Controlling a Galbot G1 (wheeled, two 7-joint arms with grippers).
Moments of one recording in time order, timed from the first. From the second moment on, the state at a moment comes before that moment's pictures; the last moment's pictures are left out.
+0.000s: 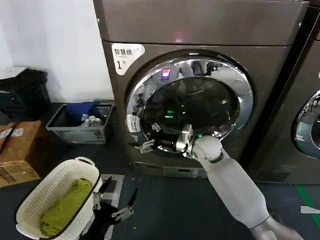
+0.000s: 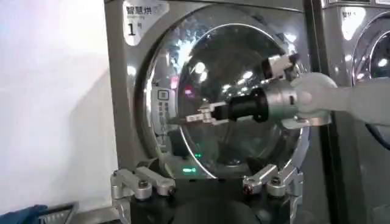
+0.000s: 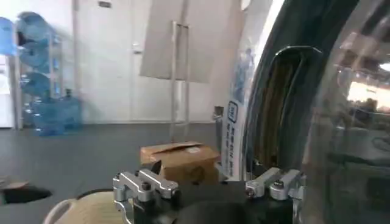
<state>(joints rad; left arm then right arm) 1.78 -1.34 -0.56 -2.19 -0.12 -0.28 0.22 -0.47 1.23 -0.04 1.51 0.47 -0.23 -0.85</state>
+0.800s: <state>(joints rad) 1.75 -1.34 -0.63 -2.19 -0.22 -0.23 0.29 -0.56 1.13 0.00 1.62 0.56 -0.24 -1.06</state>
